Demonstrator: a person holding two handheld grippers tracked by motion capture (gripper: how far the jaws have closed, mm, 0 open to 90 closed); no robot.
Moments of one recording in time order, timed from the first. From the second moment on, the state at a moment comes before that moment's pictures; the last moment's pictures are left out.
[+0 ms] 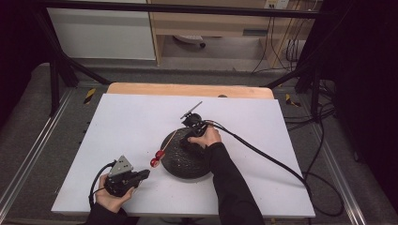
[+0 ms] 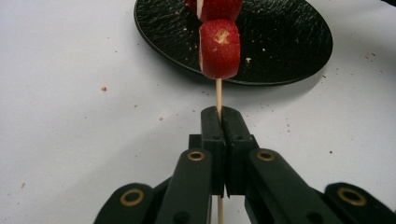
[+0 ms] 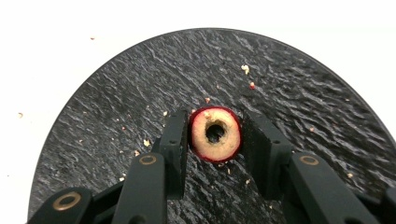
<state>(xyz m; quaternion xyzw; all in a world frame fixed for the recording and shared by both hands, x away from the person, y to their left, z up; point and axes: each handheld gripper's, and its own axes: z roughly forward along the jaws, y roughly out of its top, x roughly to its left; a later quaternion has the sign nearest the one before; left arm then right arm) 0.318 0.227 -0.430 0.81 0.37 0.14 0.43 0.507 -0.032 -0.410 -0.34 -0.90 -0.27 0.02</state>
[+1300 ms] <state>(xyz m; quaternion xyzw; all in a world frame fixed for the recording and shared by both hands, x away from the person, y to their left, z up) 0.317 0.224 -0.429 0.81 0.37 0.14 0.43 0.455 -0.077 -0.383 -0.37 -0.84 -0.39 0.01</state>
